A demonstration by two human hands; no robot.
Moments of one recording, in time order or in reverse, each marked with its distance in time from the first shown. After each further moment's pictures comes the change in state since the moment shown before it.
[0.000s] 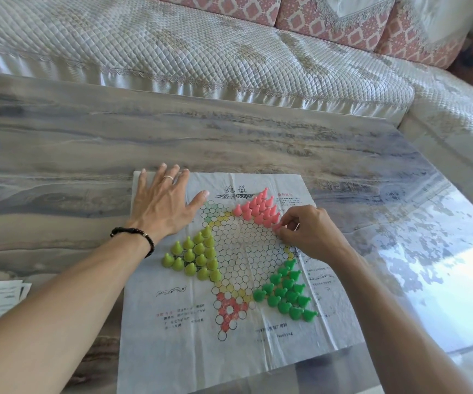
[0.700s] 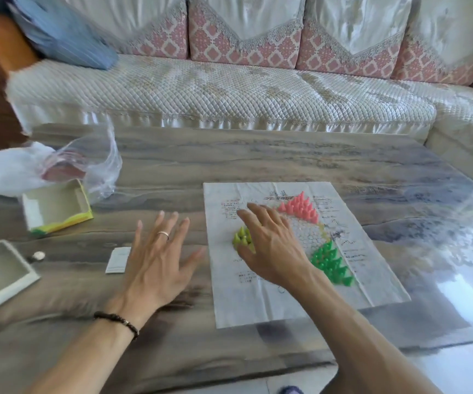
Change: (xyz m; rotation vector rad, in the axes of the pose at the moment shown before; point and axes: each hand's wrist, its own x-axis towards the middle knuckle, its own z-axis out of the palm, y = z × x) left_hand -0.196 -0.078 -0.070 -0.008 0.093 0.006; right_hand -0.098 -0.166 0.053 -0.209 0.184 -0.432
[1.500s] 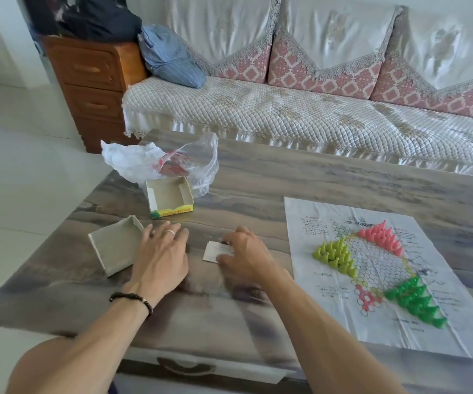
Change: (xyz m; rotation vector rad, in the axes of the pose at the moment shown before) left_hand -0.056 -0.138 -0.020 0.193 0.085 -0.198; right_hand 0.073 -0.157 0.075 0.264 -0.336 -0.011
